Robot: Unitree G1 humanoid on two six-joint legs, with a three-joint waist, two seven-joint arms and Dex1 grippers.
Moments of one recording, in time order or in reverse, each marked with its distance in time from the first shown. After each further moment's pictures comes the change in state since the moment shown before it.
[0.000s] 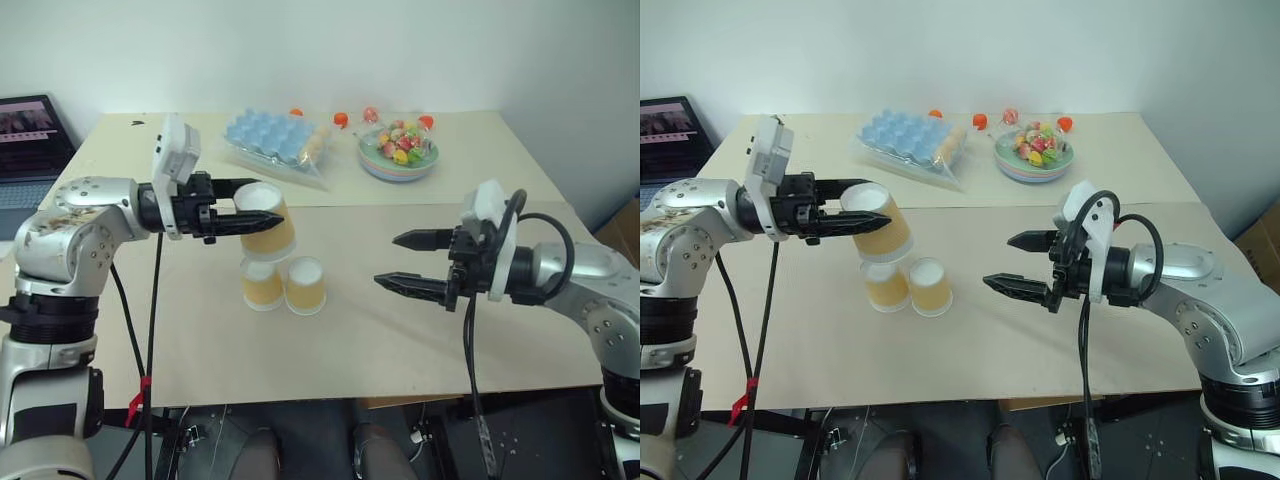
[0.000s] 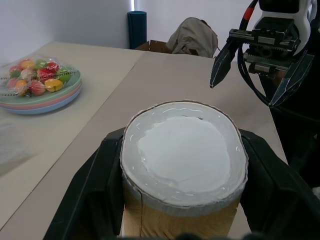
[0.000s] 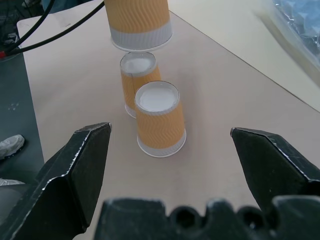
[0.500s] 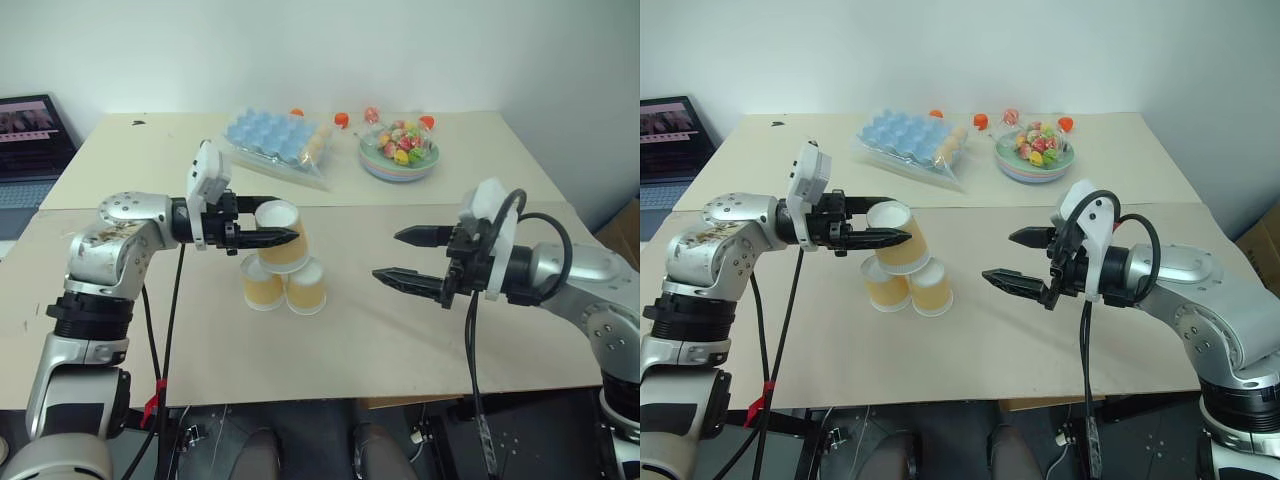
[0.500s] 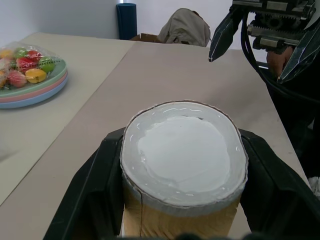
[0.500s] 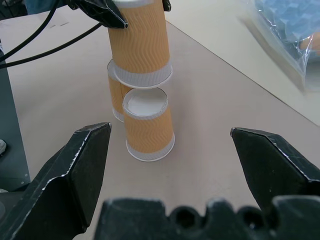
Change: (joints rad) left arm -0.004 -0.103 -0.070 0.139 0.139 -0.158 -0.055; right arm 0.006 0.002 -0.006 -0.031 0.006 0.000 -0.066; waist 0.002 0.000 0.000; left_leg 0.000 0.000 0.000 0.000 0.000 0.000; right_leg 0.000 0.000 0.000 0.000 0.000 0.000
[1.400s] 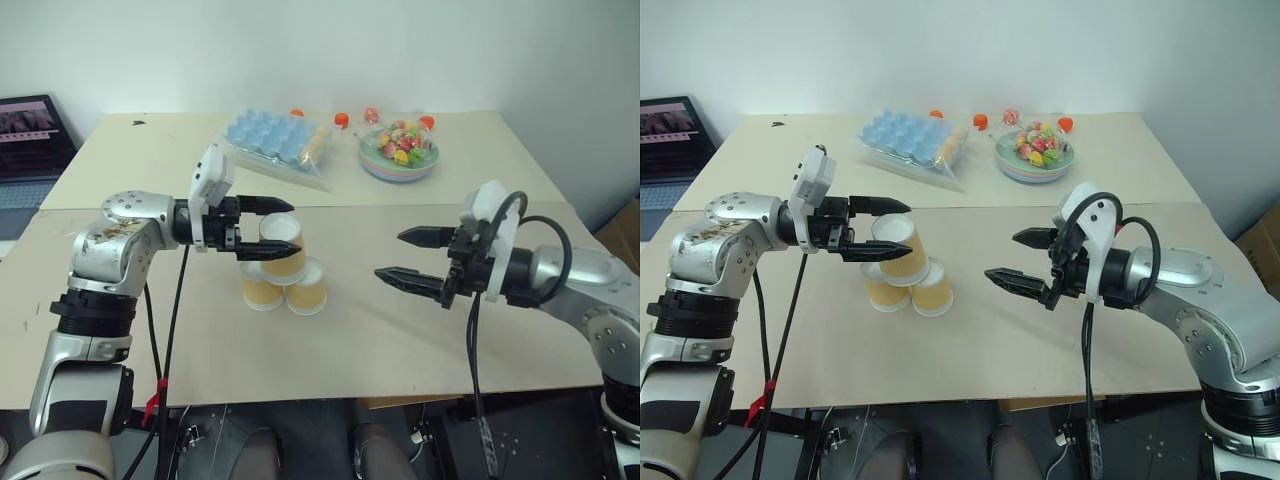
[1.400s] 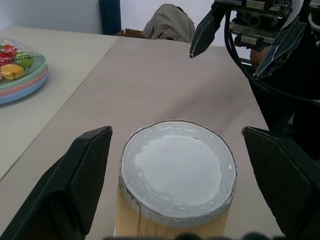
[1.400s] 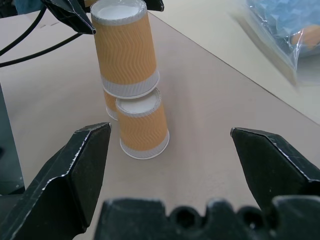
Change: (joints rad) left arm -0.019 -0.007 0.000 -0.006 0.011 0.045 -0.062; right arm 0.013 -0.001 0.000 0.002 0.005 -0.002 -0.031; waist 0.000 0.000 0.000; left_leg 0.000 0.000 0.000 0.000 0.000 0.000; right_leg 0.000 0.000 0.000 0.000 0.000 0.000
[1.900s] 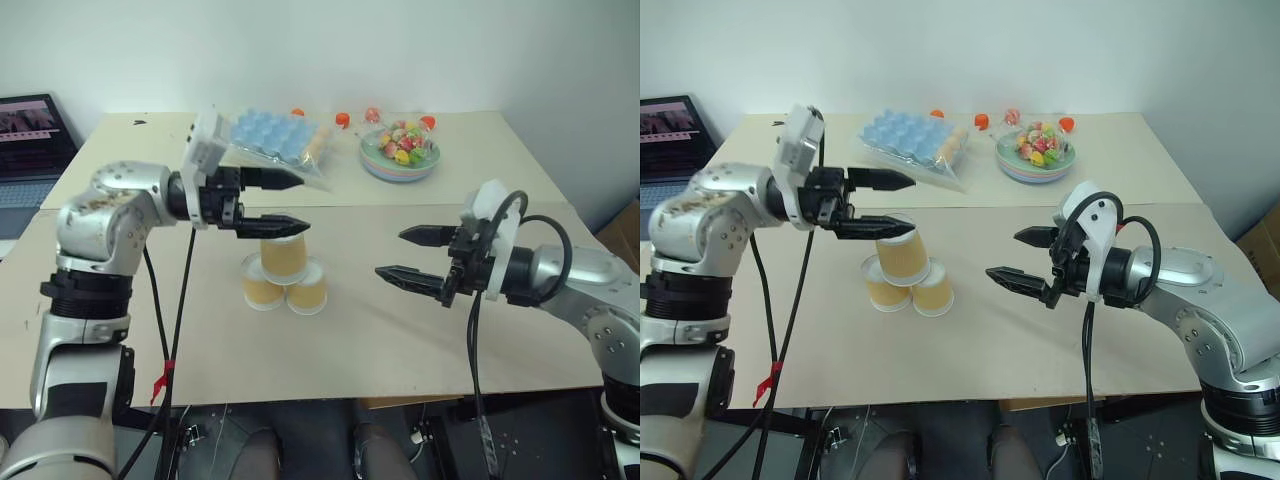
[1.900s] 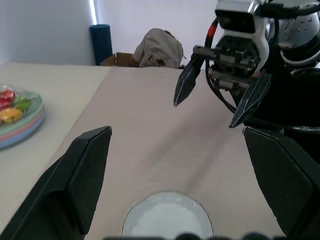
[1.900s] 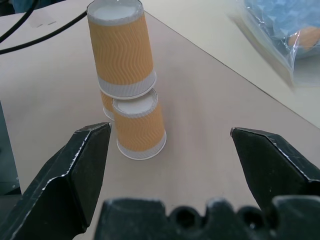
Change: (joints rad) left arm -0.143 0.031 0.045 -0.045 -0.083 0.112 0.000; right arm 0.001 -0.010 0.000 0.004 -0.011 -0.011 0.014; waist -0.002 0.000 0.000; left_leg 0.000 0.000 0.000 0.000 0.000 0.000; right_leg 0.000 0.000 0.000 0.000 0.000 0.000
